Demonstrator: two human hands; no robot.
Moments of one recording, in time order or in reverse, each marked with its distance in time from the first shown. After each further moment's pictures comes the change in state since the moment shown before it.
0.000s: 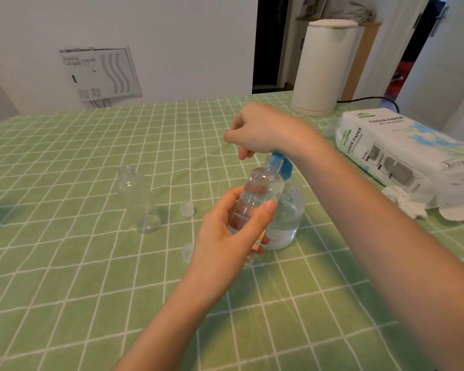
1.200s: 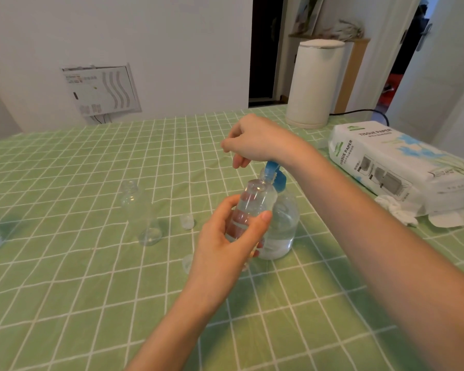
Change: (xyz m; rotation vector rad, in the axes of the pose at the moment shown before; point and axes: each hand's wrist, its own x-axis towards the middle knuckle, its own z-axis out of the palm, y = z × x) left_hand 0.000 -0.001 -0.001 0.060 0.017 0.042; right_hand 0.003 0.000 -0.003 0.093 0.002 0.032
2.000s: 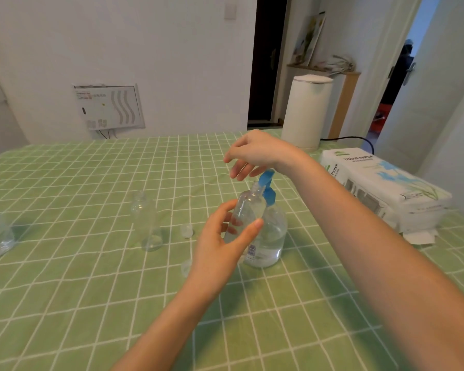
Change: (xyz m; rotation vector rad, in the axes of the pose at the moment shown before) left_hand 0.007 -0.008 0.000 0.161 0.108 0.030; right_hand -0.011 -0.006 -0.023 0.183 -0.094 0.063
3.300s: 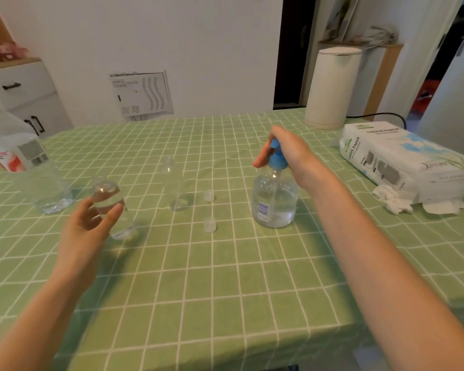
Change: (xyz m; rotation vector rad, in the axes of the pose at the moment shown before) left_hand -0.065 -0.019 -0.171 0.120 0.452 -0.134; right_hand -0.037 0.048 0.039 0.618 0.144 -0.067
